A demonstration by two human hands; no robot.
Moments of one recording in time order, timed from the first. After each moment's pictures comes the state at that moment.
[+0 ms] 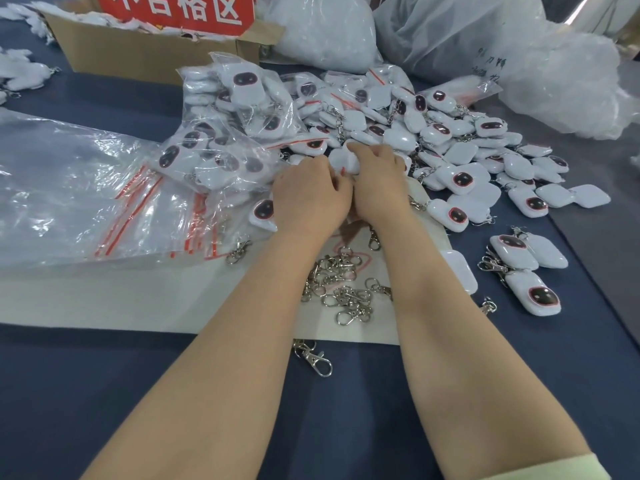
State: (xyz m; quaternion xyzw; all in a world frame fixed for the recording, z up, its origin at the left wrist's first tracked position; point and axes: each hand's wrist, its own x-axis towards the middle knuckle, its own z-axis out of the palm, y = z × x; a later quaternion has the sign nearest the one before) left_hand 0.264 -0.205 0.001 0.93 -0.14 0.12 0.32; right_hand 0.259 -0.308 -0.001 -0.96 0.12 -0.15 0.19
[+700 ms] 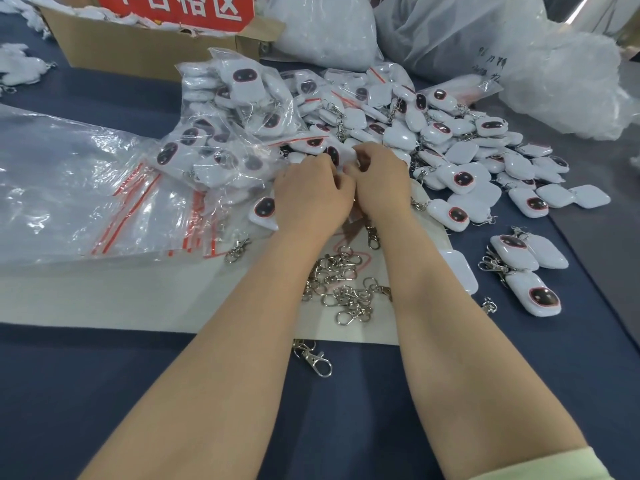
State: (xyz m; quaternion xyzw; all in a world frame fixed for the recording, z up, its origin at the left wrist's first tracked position) left_hand 0.264 -0.206 0.002 0.93 -0.14 0.12 0.32; right_hand 0.266 -0.307 -0.002 -0.92 0.16 -0.19 0.31
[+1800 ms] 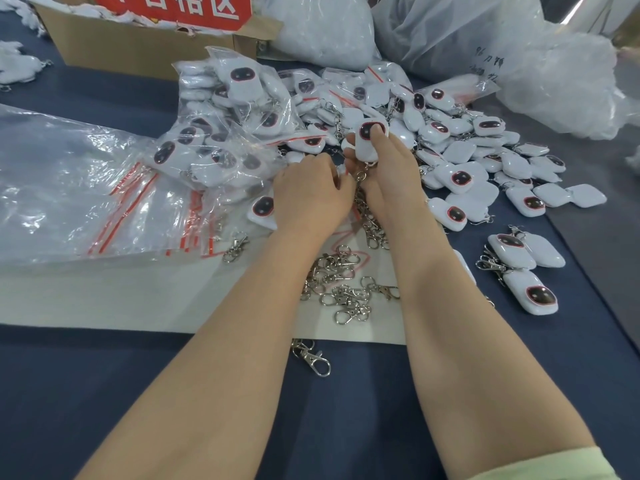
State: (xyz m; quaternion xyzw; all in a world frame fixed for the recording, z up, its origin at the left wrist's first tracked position) left_hand 0.264 -0.208 -0.001 0.93 -0.15 0.14 0.32; right_hand 0.261 -0.304 0.014 -0.53 0.14 -0.19 0.81
